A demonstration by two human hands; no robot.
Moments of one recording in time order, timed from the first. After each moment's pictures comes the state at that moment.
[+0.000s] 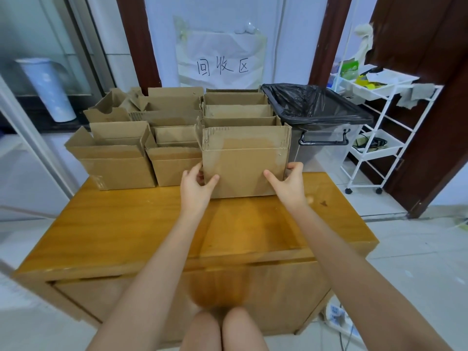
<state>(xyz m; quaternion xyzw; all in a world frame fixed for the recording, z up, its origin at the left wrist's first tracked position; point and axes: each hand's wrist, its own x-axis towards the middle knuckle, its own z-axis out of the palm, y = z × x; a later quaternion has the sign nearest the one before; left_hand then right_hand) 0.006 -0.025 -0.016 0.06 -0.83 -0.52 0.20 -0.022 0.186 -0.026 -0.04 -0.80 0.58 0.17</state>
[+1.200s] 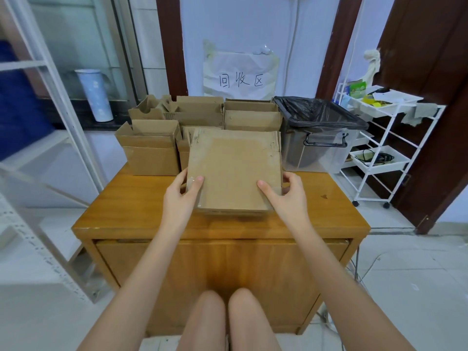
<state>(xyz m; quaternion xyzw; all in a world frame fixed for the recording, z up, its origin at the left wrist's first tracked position) 0.142 -0.070 0.007 0.03 -0.74 -0.63 0.23 0.114 0.153 0.007 0.01 -0.83 0.52 0.20</state>
